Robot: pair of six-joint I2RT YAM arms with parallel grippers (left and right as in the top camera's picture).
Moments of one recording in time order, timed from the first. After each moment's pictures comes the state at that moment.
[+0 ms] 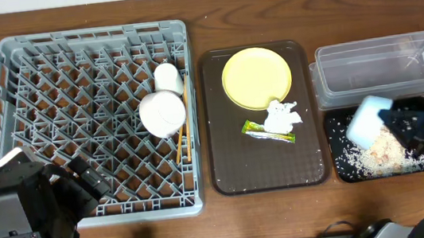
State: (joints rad) left arm 0.06 0.83 1.44 -1.49 -0.20 -0.49; right arm -0.81 1.42 0.98 -1.59 -1.30 -0.60
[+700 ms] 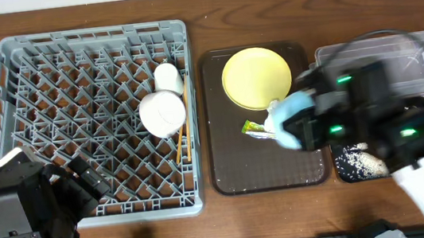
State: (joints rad) left arm 0.06 0.83 1.44 -1.49 -0.20 -0.49; right arm 0.38 1.14 1.13 -0.97 -0.47 0.27
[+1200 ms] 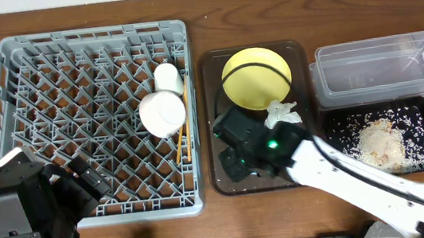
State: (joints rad) left arm 0.06 0.83 1.44 -1.49 -0.20 -0.49; right arm 0.89 1.53 1.13 -0.82 -0.03 0.49
